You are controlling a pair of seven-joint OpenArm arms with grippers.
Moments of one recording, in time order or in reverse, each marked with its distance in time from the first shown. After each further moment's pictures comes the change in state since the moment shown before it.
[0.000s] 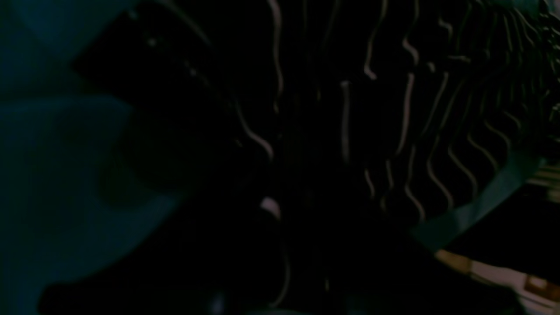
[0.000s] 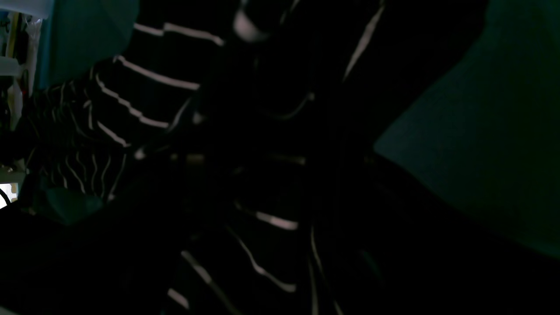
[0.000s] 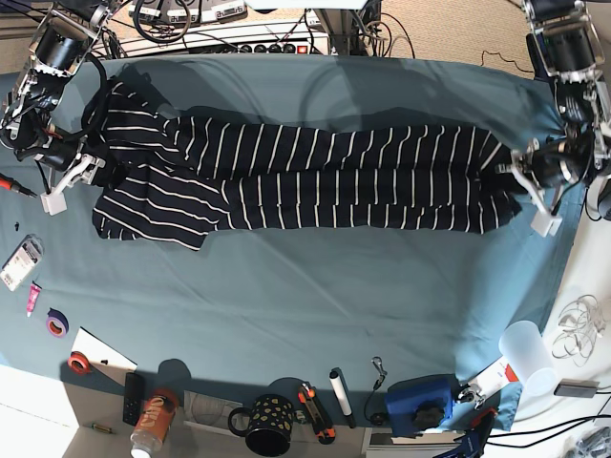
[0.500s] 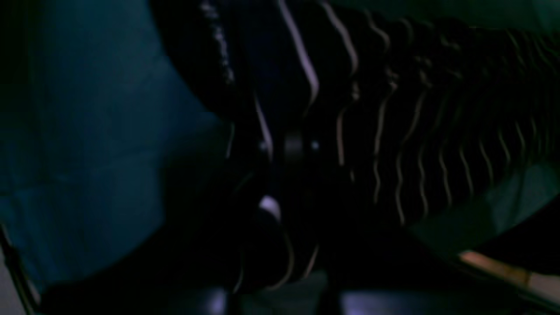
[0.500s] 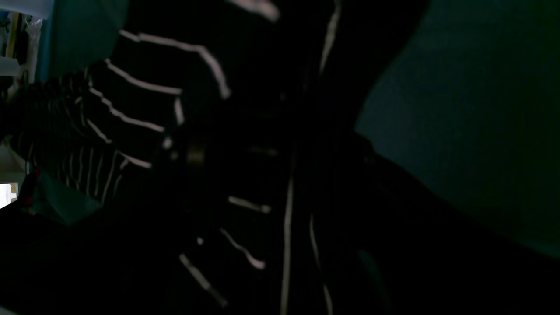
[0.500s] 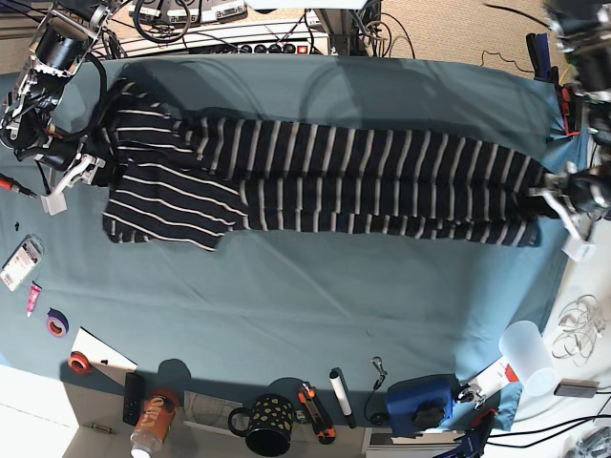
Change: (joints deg) left arm -3.4 -8.7 0.1 0.7 -2.4 -0.9 1.7; right arm 0.0 0.0 0.0 0.0 0.0 0.0 0.0
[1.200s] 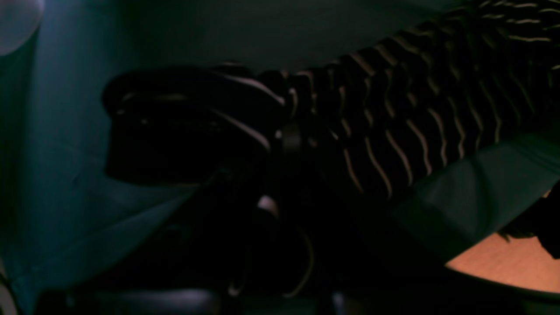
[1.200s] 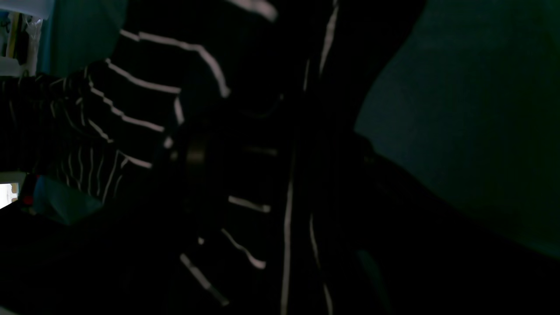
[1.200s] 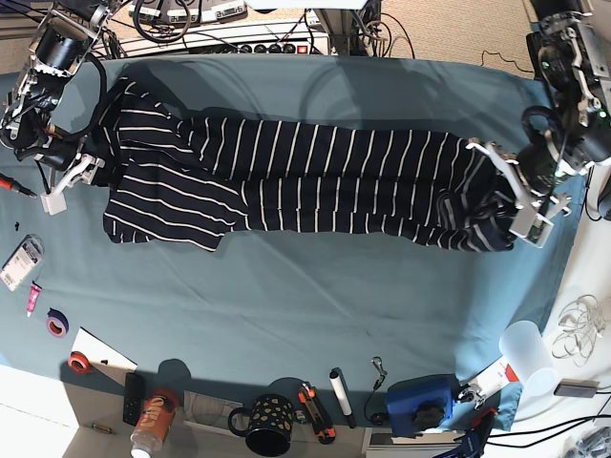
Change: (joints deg) left arm 14.9 12.6 1.4 40.5 11.2 1.1 -9.5; right arm 0.0 0.0 0.0 0.0 0.0 0.0 0.0
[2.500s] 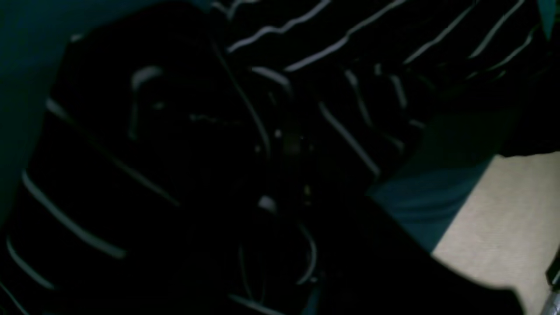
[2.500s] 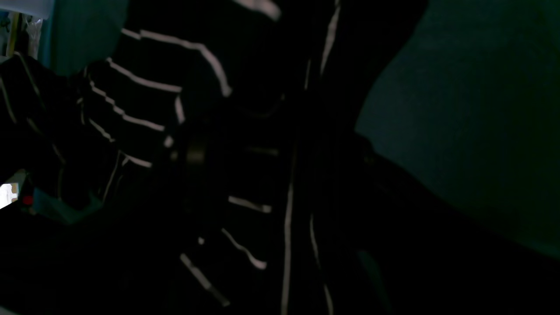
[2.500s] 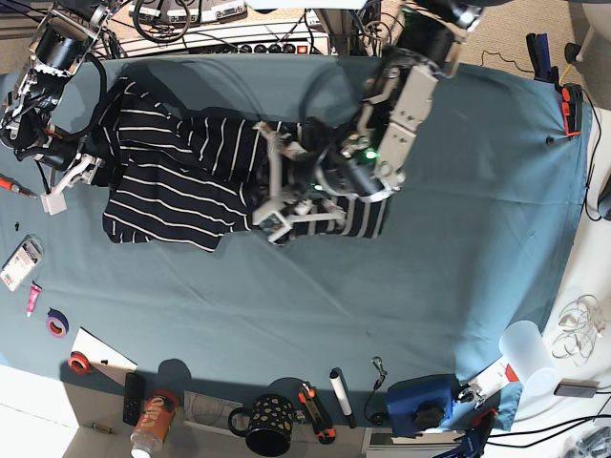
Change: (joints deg) left arm -15.2 23.9 46.0 -19.6 29.4 7.8 -2.8; right arm 0.0 0.0 0.0 0.0 0.0 0.0 0.0
